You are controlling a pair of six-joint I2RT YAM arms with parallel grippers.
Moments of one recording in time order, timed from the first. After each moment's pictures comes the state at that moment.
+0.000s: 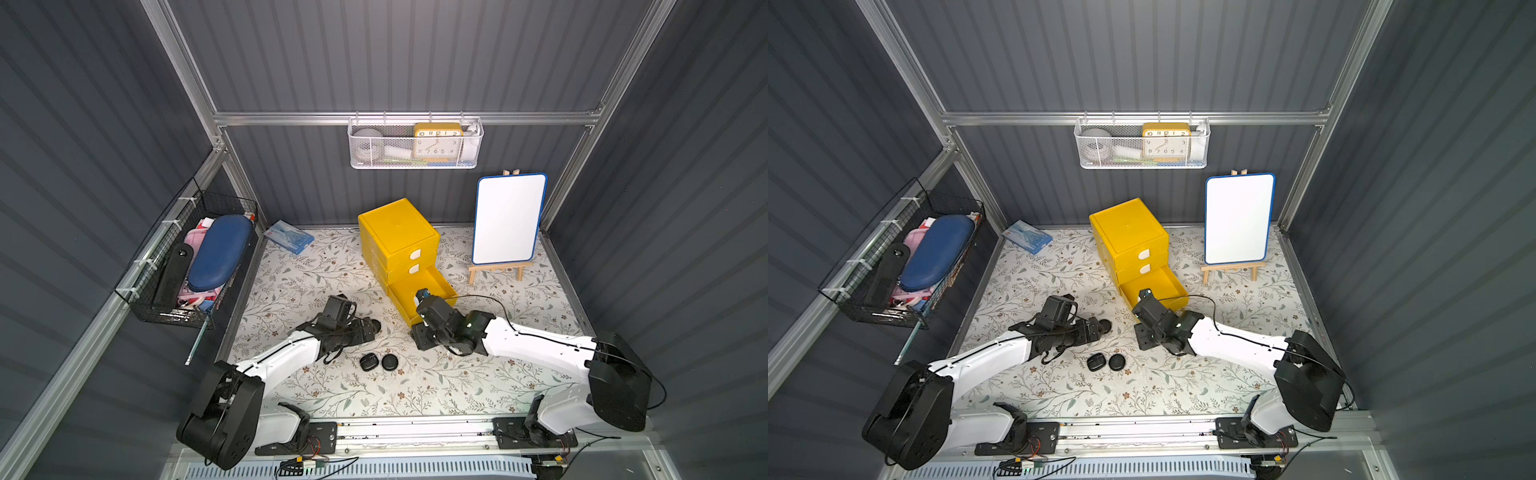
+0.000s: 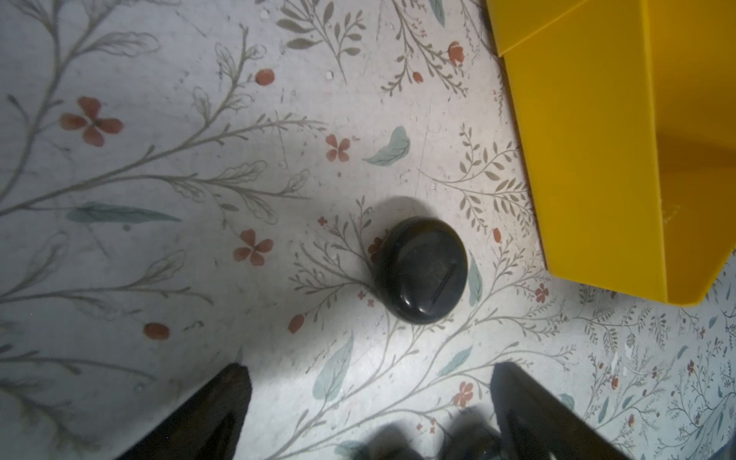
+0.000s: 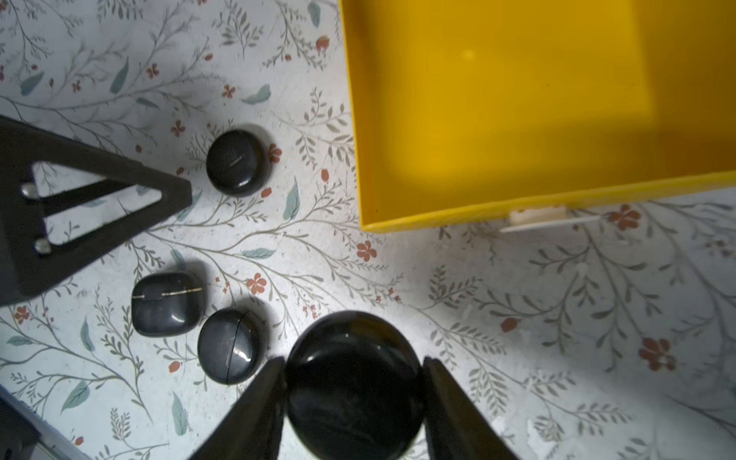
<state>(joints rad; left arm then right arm) -0.47 1.31 0.58 -0.26 0.18 -0.59 0.89 1.46 0.95 -0.45 0.14 0.51</state>
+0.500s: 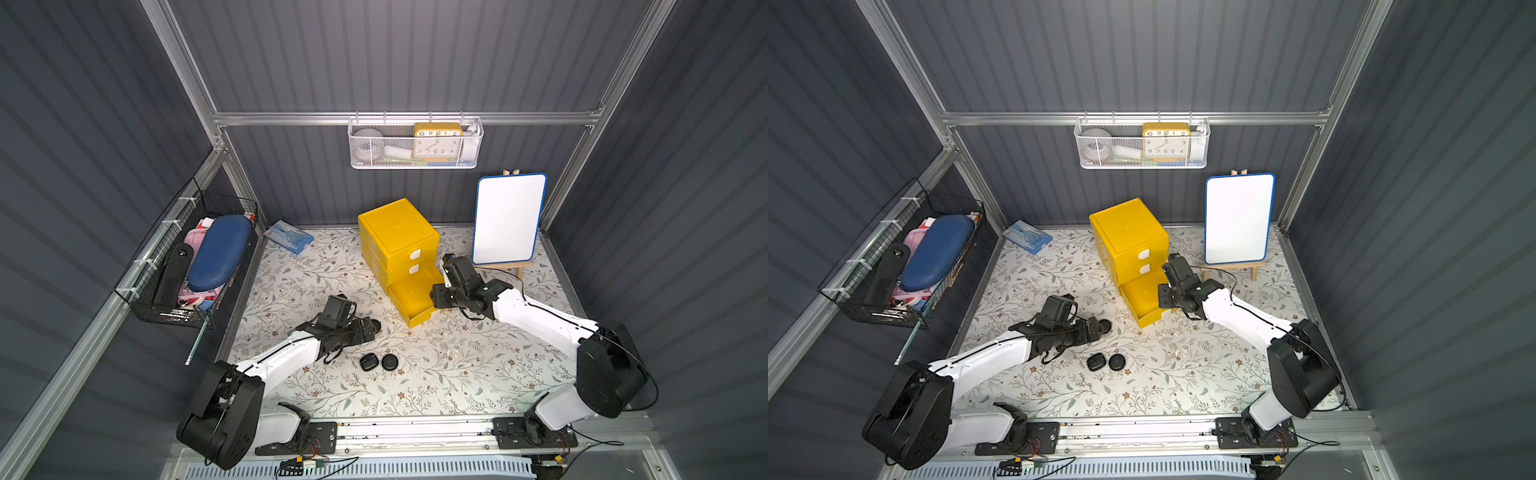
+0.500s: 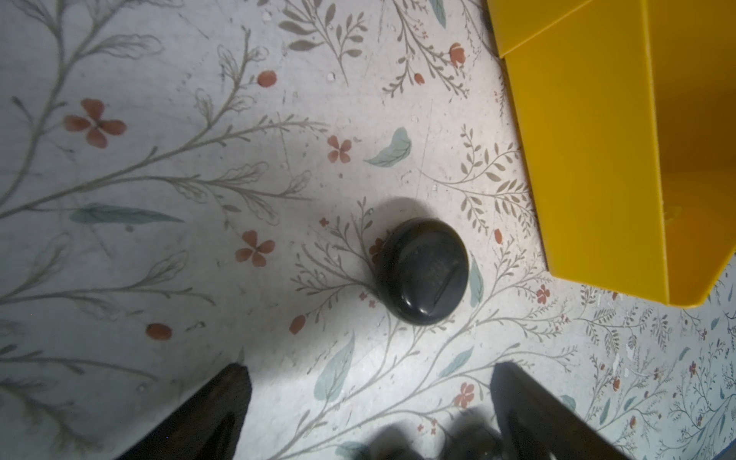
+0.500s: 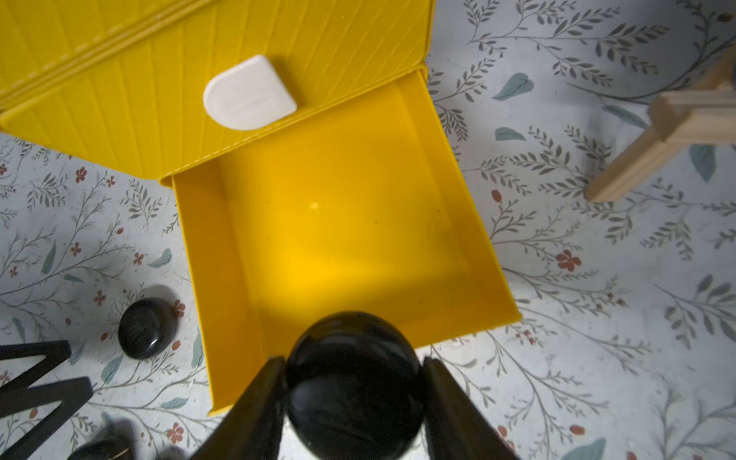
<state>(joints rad) -0.47 1.31 0.58 -0.26 0.18 -0.59 0.57 1.57 1.10 -0.42 0.07 0.41</state>
